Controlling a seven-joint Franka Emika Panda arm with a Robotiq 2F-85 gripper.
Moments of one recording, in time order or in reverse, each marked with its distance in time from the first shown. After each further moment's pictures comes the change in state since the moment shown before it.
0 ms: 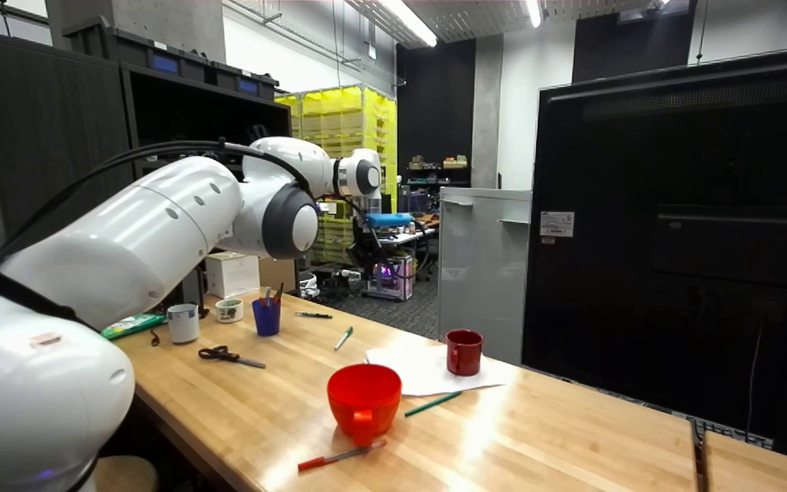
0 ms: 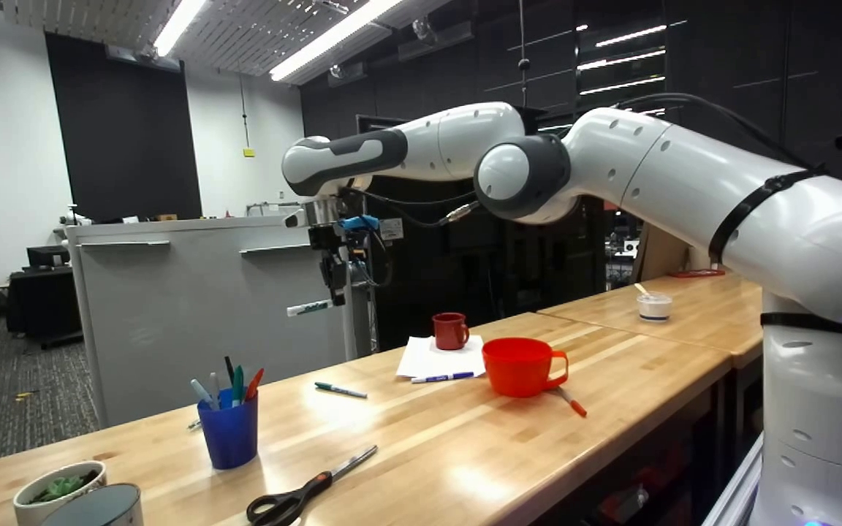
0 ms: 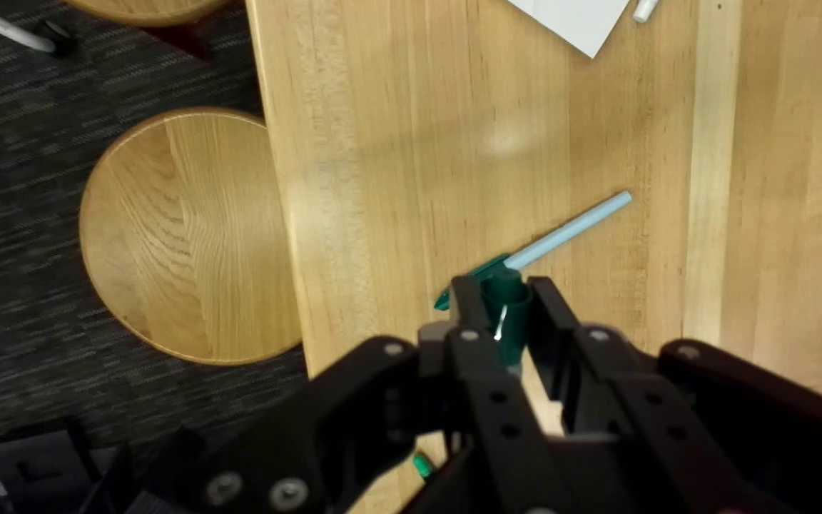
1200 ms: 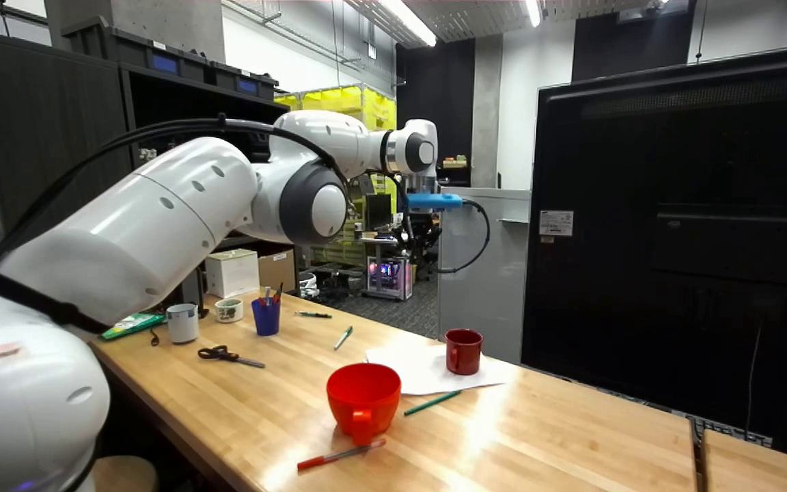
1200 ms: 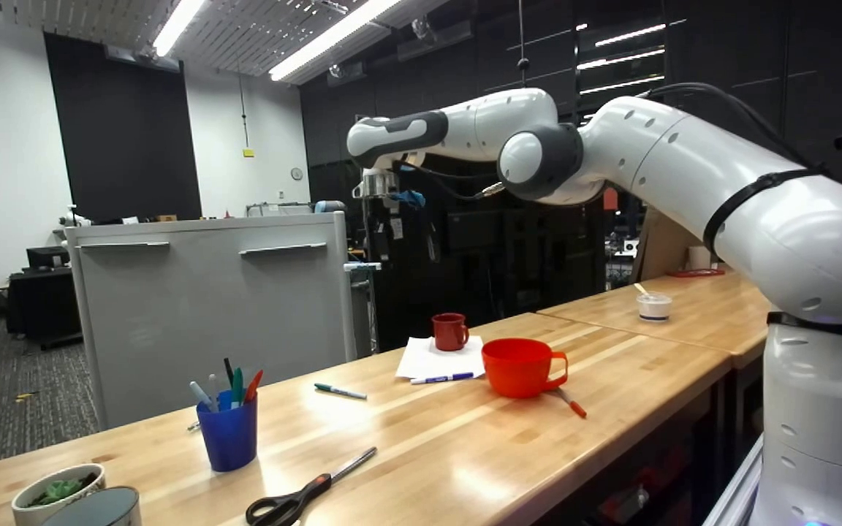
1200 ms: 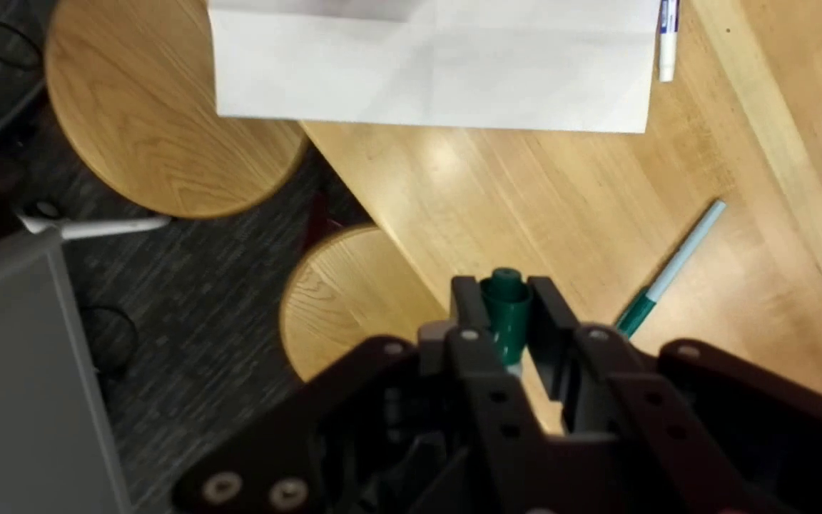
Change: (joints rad) arm -0.208 -0.089 -0.025 -0.017 0.084 0.000 0.329
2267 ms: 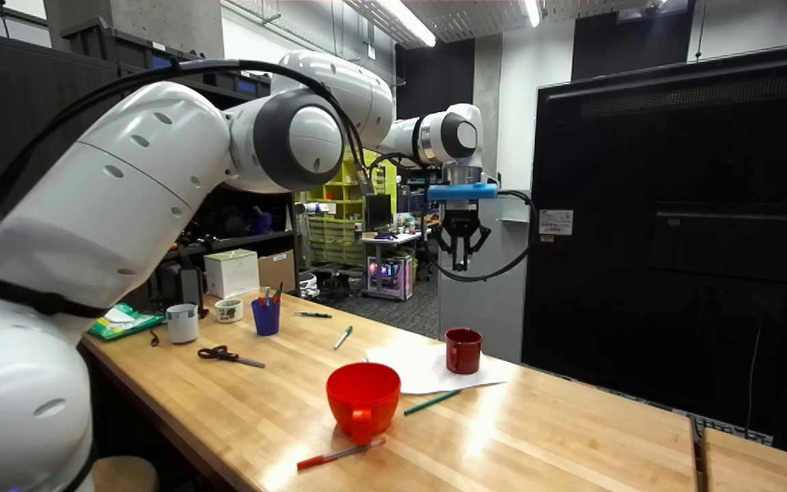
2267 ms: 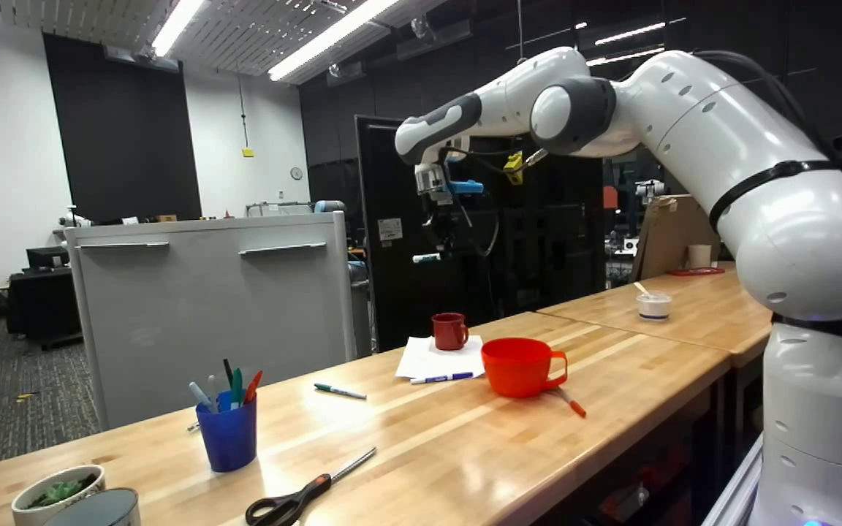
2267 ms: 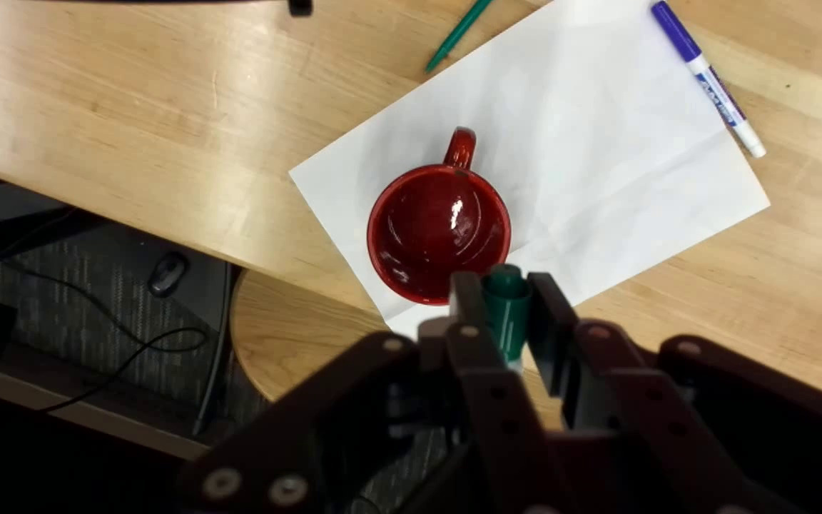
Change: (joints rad) arm -0.119 -0.242 -0.117 -0.372 -0.001 0.044 0.379
